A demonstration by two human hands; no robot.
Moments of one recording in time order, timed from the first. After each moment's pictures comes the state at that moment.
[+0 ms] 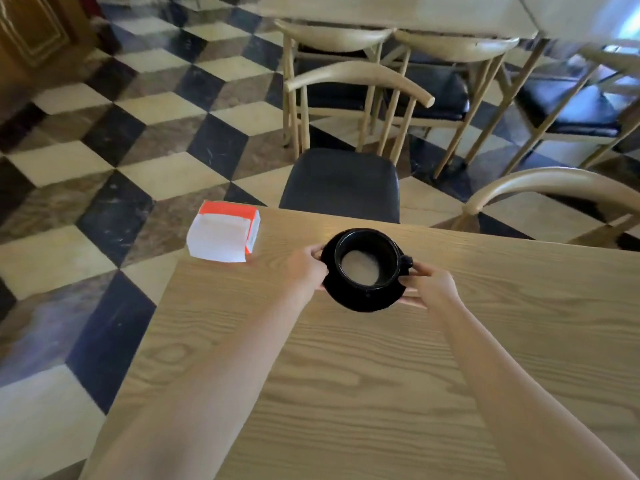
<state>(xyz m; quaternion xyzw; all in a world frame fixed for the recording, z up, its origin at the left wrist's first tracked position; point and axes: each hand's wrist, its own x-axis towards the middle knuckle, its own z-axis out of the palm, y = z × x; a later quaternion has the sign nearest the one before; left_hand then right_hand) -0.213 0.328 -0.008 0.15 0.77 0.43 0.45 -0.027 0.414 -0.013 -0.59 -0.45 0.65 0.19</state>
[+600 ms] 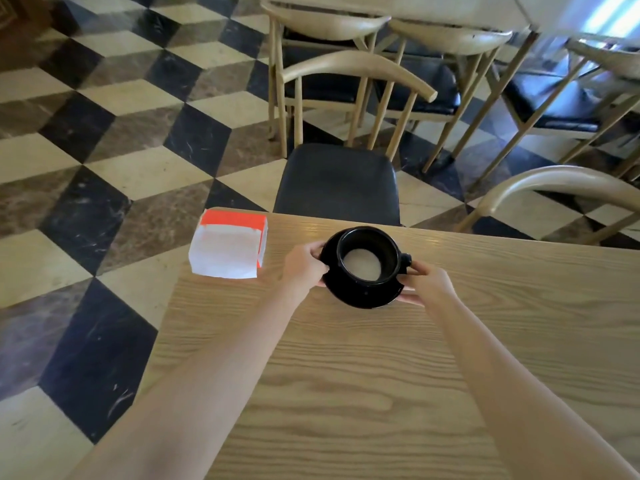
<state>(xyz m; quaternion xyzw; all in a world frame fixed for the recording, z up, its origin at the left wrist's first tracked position) -0.278 0.339 -0.036 0.21 0.73 0.43 0.49 -0.079 0.425 -0.044 -0.61 -0.45 0.63 0.19</state>
